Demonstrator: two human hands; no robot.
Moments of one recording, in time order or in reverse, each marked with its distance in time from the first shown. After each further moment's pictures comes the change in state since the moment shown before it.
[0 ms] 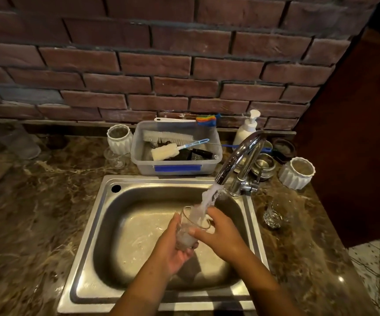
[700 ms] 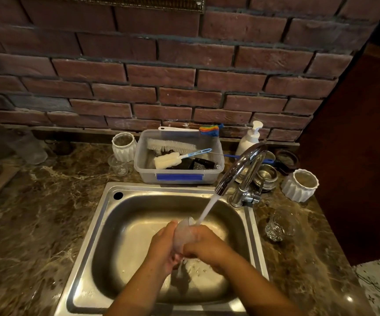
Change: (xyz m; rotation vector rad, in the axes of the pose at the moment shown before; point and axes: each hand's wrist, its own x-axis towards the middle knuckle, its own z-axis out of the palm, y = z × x) left_hand -0.001 0.019 0.008 0.181 0.212 0.190; right_hand 0.017 -0.022 0.015 0.166 -0.284 0.211
